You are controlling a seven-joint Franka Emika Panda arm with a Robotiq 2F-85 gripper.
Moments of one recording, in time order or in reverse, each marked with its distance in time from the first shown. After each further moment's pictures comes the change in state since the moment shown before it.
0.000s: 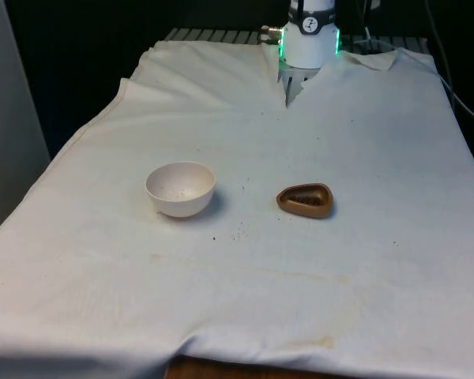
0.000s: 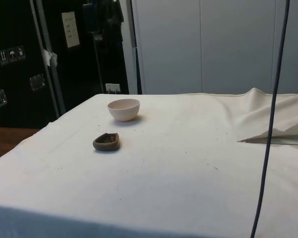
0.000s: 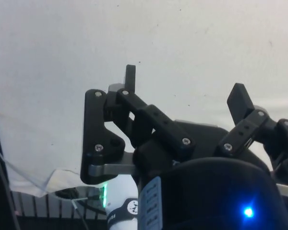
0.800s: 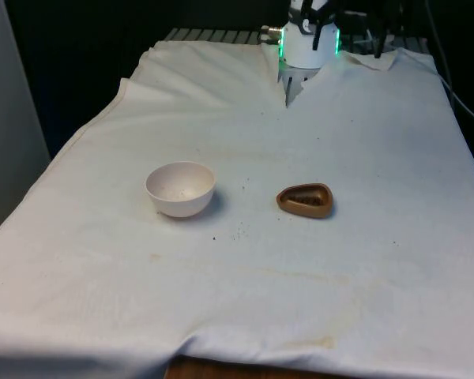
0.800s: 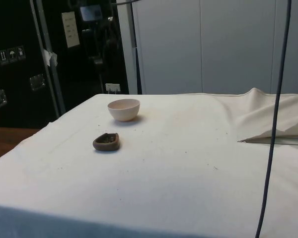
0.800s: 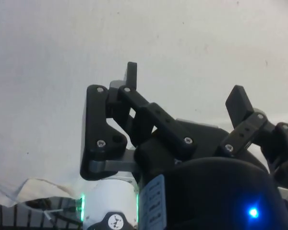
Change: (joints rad) arm 0.006 0.066 0.070 -0.033 -0.091 0.075 0.055
